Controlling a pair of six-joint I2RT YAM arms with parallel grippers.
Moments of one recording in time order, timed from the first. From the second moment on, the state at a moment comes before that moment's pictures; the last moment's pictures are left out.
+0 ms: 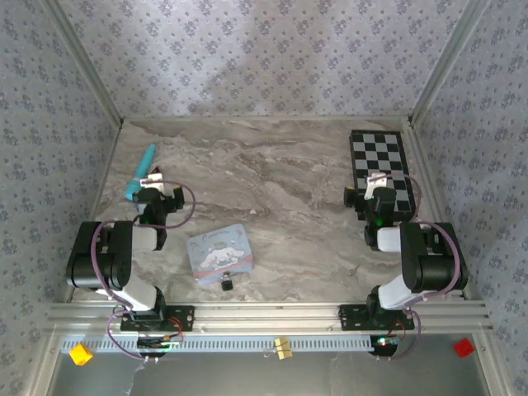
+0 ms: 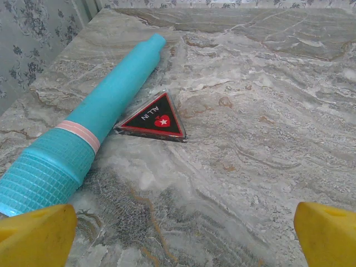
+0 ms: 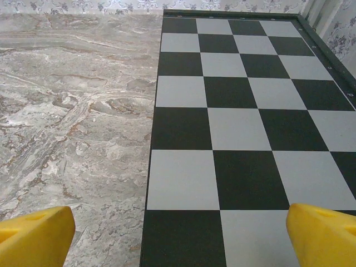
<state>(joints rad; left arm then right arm) -0.01 1.54 0.38 0.75 -0.19 -0.05 -0.01 1.52 0.37 0.75 0.07 -0.03</state>
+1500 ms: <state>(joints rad) -0.08 1.06 0.44 0.30 -0.28 -0.20 0.10 1.16 0.41 0.45 0.00 -0.07</state>
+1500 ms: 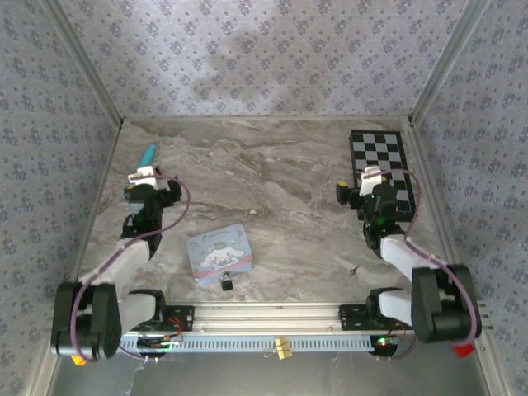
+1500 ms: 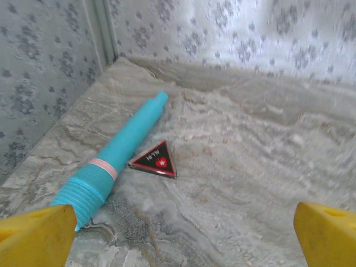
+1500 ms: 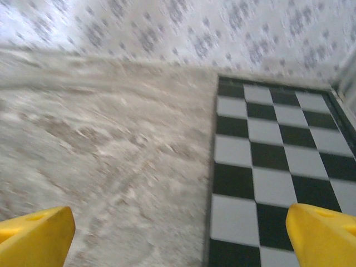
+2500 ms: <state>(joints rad) -0.46 0.61 0.47 -0.34 0.19 -0.70 0.31 0.73 0.69 -0.88 0.00 0.72</state>
